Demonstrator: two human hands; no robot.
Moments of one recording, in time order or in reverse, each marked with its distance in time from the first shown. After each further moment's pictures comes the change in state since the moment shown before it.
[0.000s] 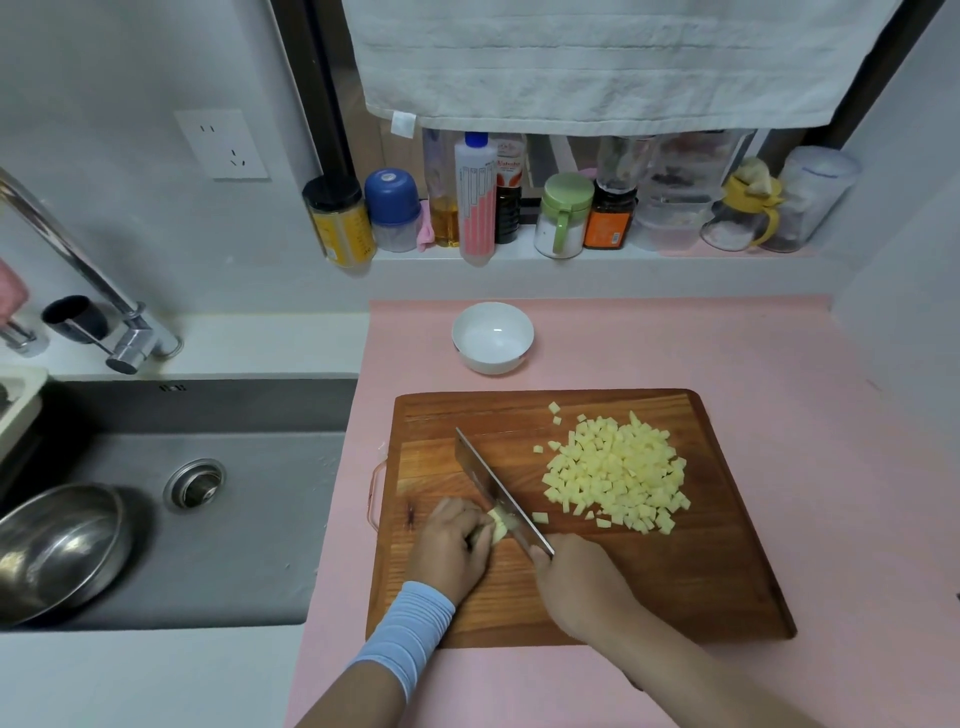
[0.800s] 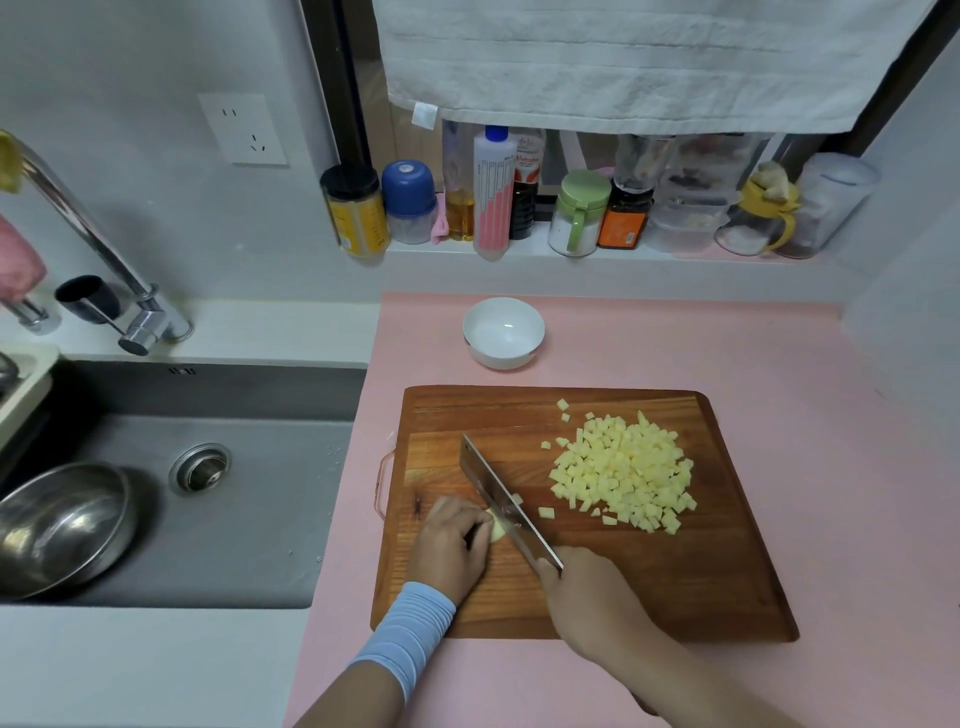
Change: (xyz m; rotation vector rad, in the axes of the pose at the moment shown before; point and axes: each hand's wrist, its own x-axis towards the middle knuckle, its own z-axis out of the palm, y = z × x) left_hand -0.011 -0.003 -0.002 -0.019 0.061 -0.054; right_hand -0.014 0.003 0.007 -0.050 -0.001 -0.001
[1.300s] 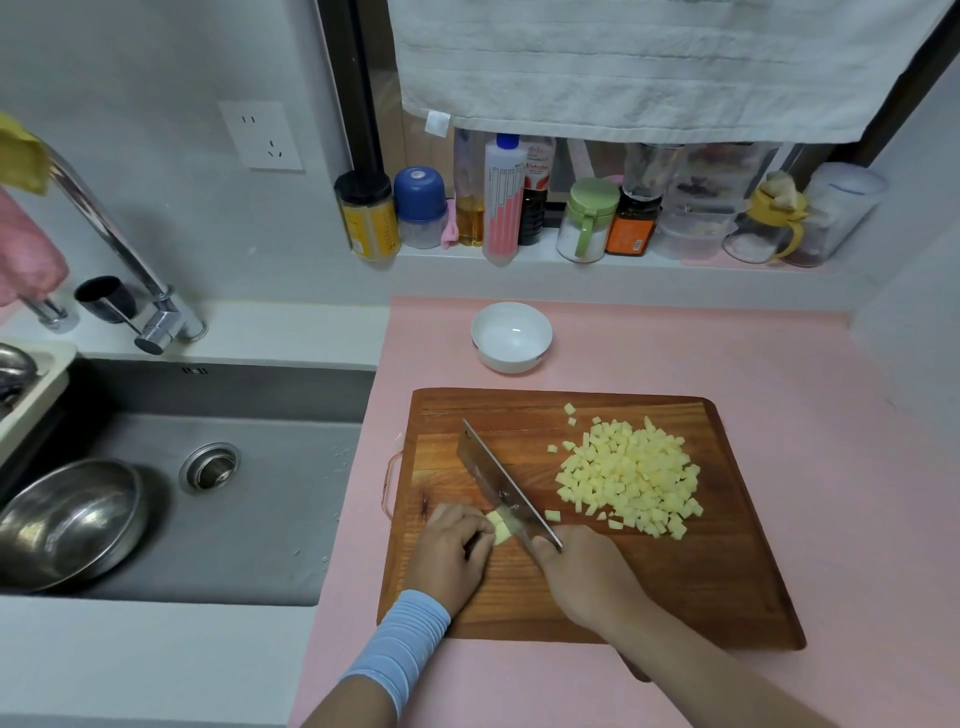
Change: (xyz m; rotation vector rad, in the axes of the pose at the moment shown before) left_hand -0.009 -0.005 -0.008 -0.020 -0.043 0.014; right_hand 0.016 -0.009 -0.008 0.096 0.014 -0.035
